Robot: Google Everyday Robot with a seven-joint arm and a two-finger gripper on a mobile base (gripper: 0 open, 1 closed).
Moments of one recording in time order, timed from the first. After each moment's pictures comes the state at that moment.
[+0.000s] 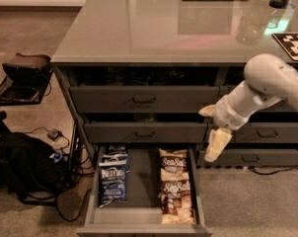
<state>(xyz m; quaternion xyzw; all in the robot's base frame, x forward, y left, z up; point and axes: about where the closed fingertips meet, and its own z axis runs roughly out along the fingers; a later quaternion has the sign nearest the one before) 0.550 -0.185 0.679 -0.65 0.72 0.18 0.16</state>
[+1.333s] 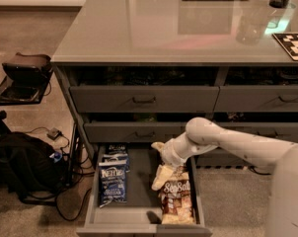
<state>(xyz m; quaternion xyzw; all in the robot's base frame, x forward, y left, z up) 0.555 -0.023 0.474 -0.65 0.67 0.27 0.23</state>
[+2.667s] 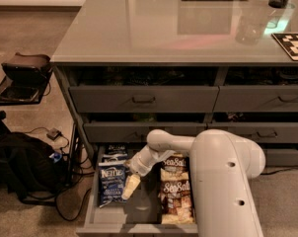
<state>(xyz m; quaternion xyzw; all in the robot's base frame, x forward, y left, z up) 0.558 0.110 0.339 -0.64 0.66 0.37 0.13</state>
